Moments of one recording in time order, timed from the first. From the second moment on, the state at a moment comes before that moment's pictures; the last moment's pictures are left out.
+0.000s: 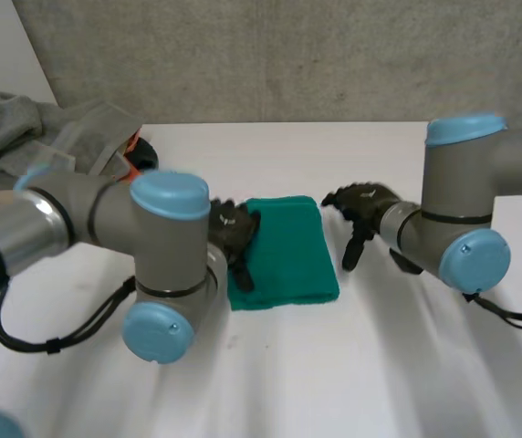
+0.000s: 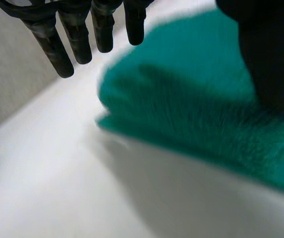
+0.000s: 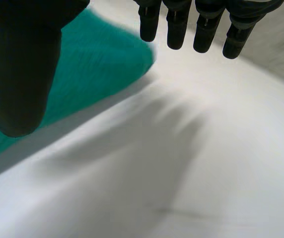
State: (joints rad) left arm 4.02 -2.34 -1.07 3.05 -1.72 3.45; right arm 1.99 -0.76 0.91 0.32 1.44 2.86; left_hand 0.17 0.20 0.21 0.20 0.05; right_hand 0.22 0.21 0.21 0.21 0.04
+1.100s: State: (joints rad) left arm 4.19 -1.85 -1.37 3.07 -0.94 3.29; right arm 1.90 -0.77 1.10 -0.16 1.54 3.08; left_hand 0.17 0.20 0.21 0.20 0.04; right_hand 1.04 1.10 1.11 1.19 0.93
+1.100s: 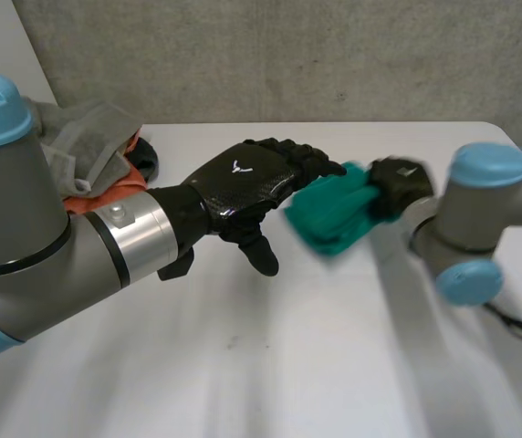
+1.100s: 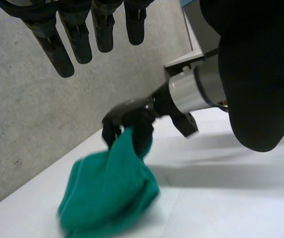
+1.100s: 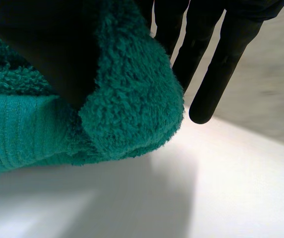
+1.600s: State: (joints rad) left arm 4.15 -1.86 -1.34 3.11 -0.96 3.23; right arm 1.41 -0.20 0.08 0.24 1.49 3.00; left_hand 0.17 0.20 0.21 0.20 0.04; right_hand 0.47 0.53 0.57 0.63 0.37
